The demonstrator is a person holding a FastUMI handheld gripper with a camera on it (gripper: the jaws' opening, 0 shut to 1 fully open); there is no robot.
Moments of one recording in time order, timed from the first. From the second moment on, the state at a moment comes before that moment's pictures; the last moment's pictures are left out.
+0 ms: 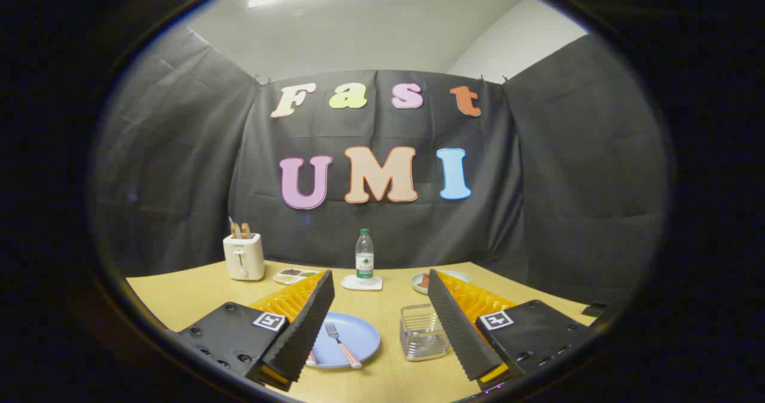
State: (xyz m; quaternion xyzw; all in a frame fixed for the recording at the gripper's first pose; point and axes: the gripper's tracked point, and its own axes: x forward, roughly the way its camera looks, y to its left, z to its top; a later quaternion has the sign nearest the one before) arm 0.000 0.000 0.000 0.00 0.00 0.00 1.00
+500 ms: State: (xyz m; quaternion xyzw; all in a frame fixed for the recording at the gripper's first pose) arm 0.004 -0.004 -0.023 -0.01 0.02 0.00 1.00
